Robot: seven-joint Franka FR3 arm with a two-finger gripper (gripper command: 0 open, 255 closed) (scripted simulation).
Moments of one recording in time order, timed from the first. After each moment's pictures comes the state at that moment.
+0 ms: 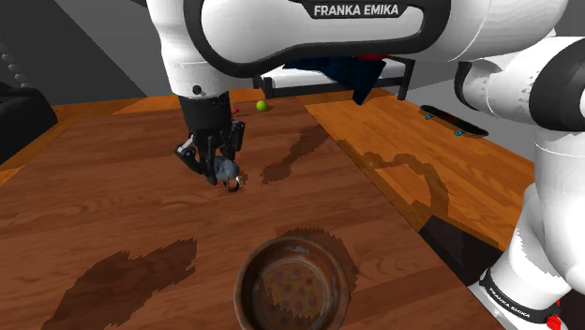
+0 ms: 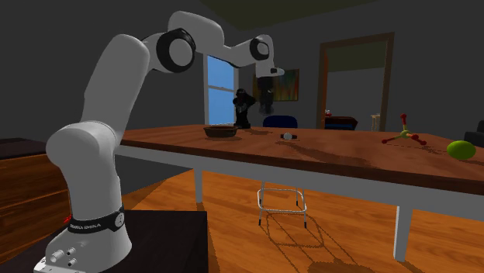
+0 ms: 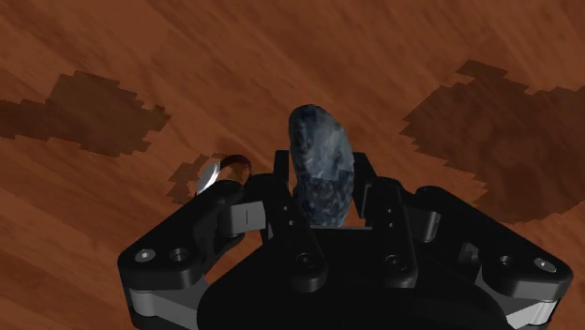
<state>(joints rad) 0.41 0.42 0.45 -1.18 -0.22 1.60 0.58</state>
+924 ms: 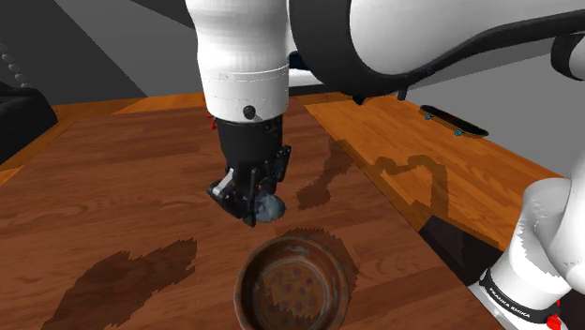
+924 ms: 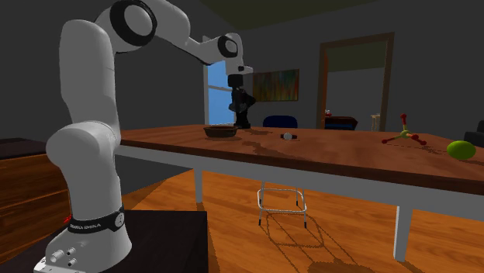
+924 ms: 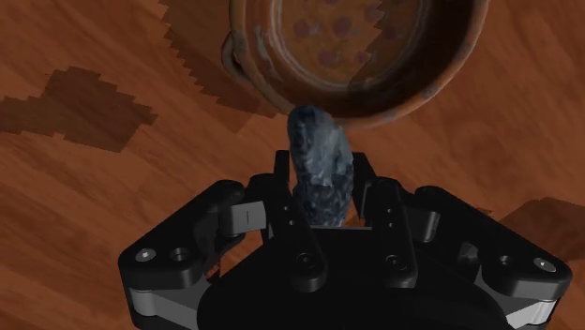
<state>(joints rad) 0.41 0.05 0.52 -1.62 -0.07 1.70 0.70</state>
